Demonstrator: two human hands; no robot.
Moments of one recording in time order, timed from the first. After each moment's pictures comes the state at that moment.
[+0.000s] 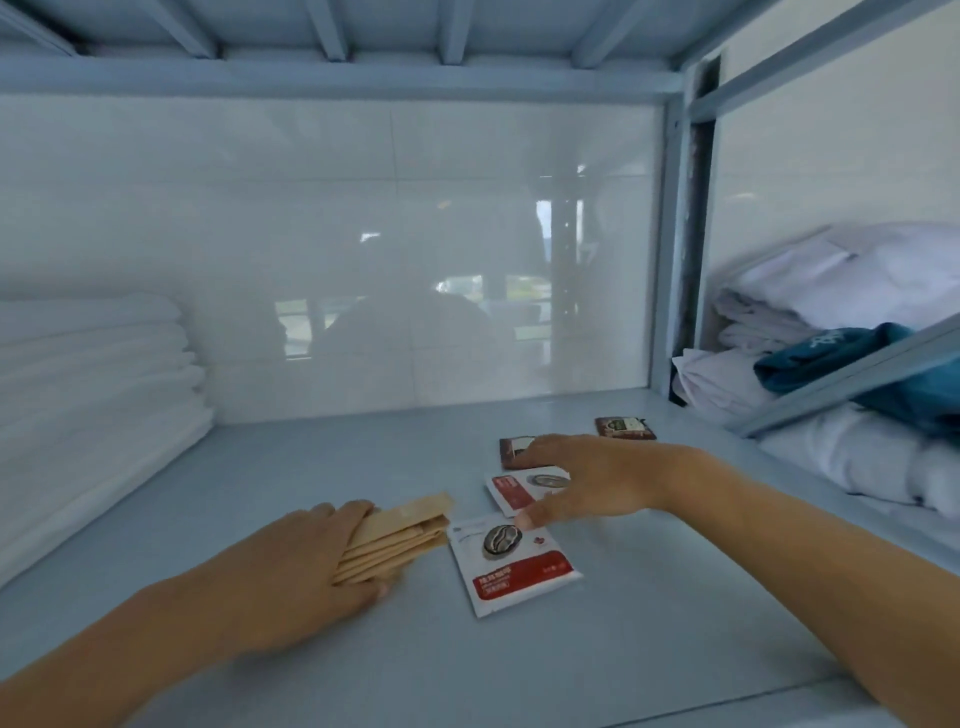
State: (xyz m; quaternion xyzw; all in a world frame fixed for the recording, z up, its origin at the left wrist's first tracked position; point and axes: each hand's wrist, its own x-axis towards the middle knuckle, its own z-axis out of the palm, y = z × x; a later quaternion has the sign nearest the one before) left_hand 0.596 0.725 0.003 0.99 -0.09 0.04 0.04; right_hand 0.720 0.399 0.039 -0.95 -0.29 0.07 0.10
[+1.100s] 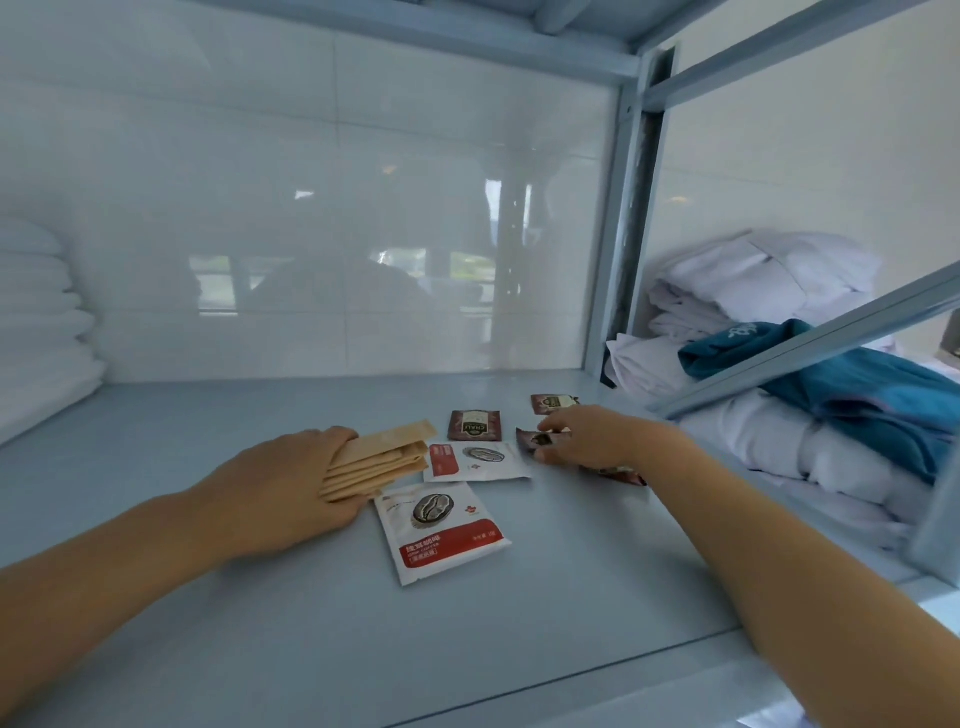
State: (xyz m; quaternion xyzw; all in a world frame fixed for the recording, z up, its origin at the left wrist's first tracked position) left_hand 0.671 0.696 -0.013 0.98 -0.13 0.15 0.07; right_hand 0.780 0.330 0.016 -0.99 -0.14 0.03 0.07
